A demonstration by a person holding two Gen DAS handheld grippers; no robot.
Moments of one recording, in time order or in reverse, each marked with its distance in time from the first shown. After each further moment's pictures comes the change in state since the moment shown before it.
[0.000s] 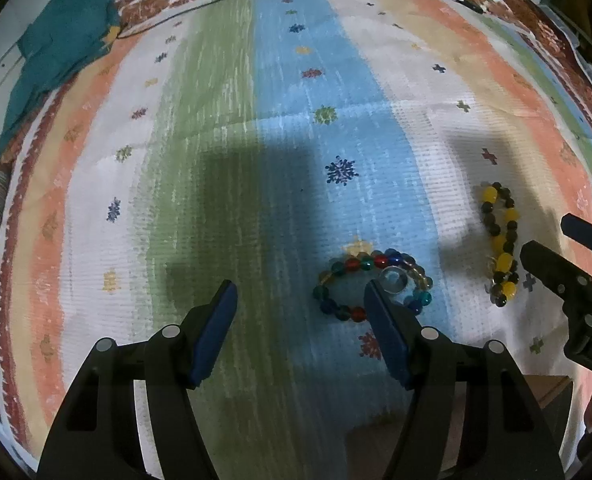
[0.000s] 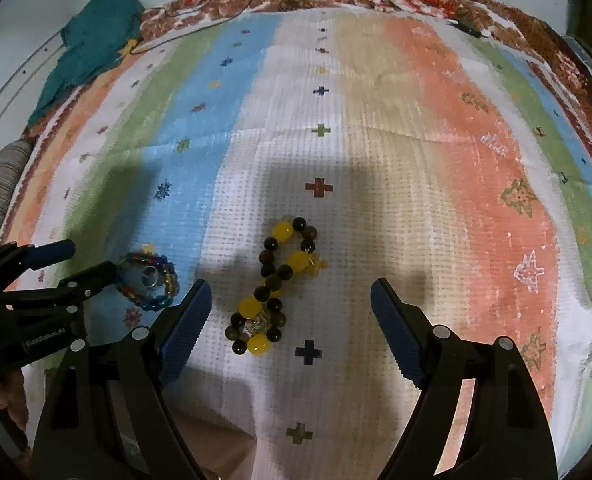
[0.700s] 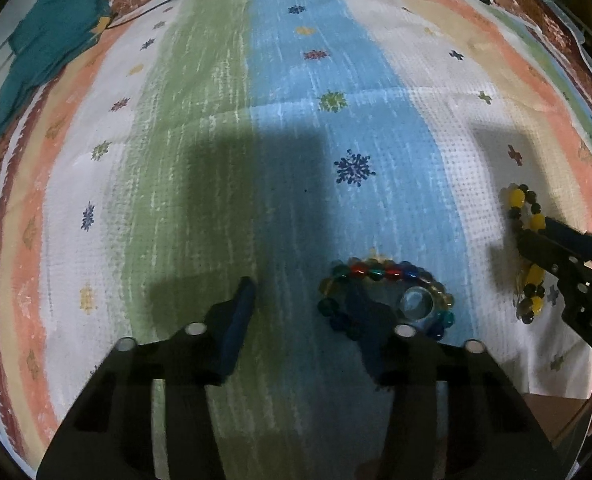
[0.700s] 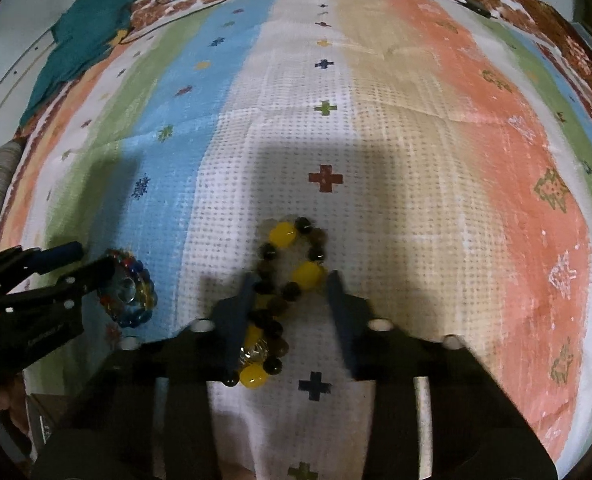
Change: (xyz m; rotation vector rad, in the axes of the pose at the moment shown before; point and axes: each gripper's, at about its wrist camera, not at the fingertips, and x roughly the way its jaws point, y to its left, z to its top) left arm 0.028 0.001 0.008 0.004 0.023 -0.008; right arm 0.037 -0.001 0.008 0.020 0.046 0.025
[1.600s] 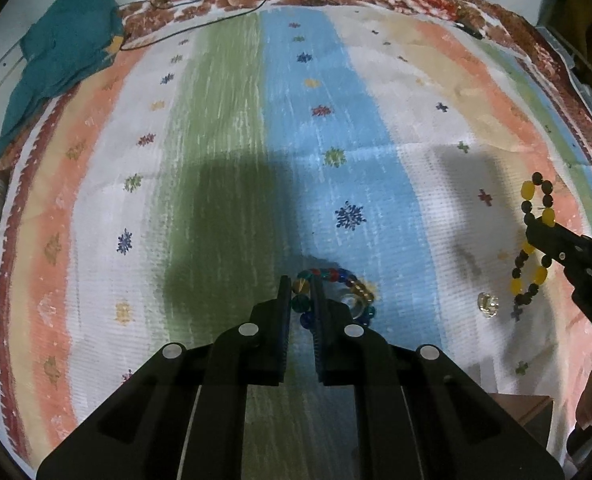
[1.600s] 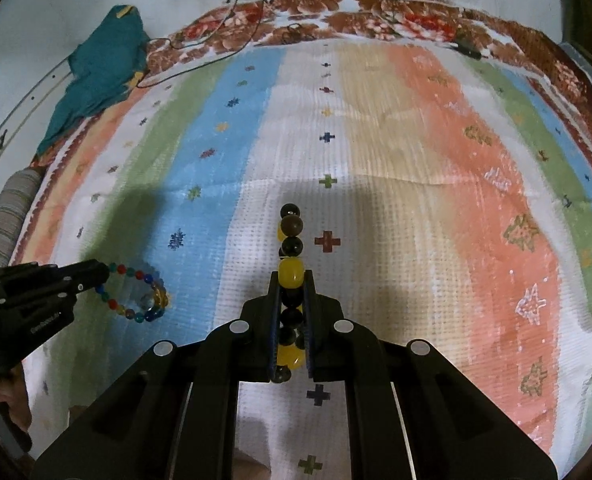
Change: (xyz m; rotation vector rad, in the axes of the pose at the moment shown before) left arm -0.044 0.016 0.014 -0.017 -0.092 -0.030; right arm -0.051 0.004 0.012 -0.003 -0.157 0.013
